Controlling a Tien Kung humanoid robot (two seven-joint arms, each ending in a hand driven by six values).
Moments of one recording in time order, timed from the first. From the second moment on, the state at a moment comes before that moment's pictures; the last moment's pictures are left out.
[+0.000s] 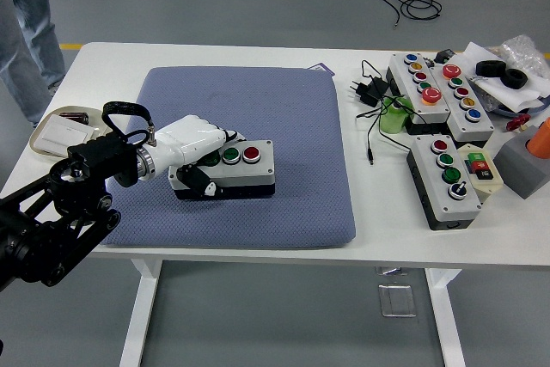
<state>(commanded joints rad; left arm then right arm) -0.67 0.32 -0.83 -1.11 2.27 -0.12 -0.18 0.11 -0.11 0.96 0.18 -1.20 -0.11 -0.36</state>
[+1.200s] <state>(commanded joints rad) -0.67 0.32 -0.82 -1.10 2.27 -0.17 -0.24 0.11 -0.11 0.96 0.18 -1.21 -0.11 -0.36</state>
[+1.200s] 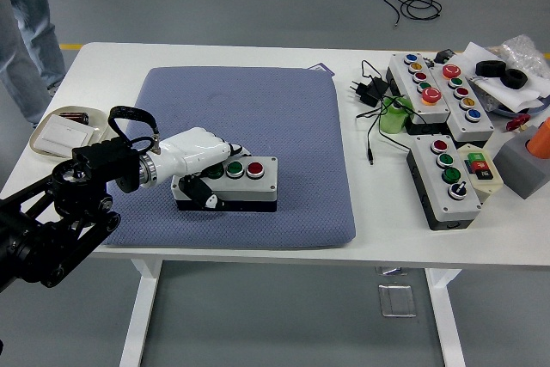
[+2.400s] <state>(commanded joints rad) -0.58 0.37 -1.08 -1.46 2.24 -0.11 -0.14 0.11 -0.11 0.96 0.18 -1.21 -0.11 -0.35</state>
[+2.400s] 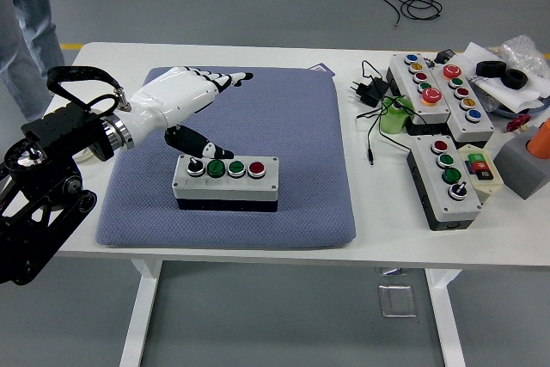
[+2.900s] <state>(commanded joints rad) -0.55 0.38 -1.04 -1.60 2.00 -0.33 0.08 0.11 -0.11 0.96 0.18 -1.21 -0.11 -0.35</state>
